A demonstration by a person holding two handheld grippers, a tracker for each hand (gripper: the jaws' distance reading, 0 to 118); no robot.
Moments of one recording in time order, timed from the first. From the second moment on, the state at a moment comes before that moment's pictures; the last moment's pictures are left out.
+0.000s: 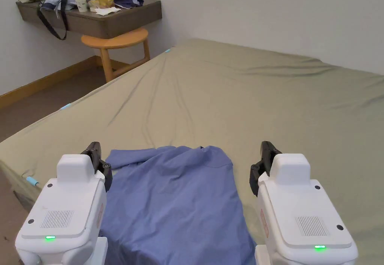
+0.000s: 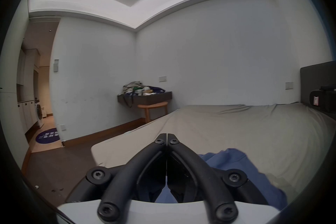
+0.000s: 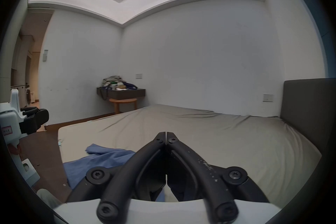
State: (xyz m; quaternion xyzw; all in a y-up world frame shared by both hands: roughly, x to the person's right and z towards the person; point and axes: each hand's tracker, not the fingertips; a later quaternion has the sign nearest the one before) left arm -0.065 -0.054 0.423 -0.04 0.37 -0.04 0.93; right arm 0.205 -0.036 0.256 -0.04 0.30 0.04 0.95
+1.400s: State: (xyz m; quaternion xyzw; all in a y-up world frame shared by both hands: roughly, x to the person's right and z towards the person) left arm -0.054 -0.201 0.232 -0.40 0.16 0.14 0.89; right arm 0.295 -0.057 0.222 -0.09 0.20 0.07 0.97
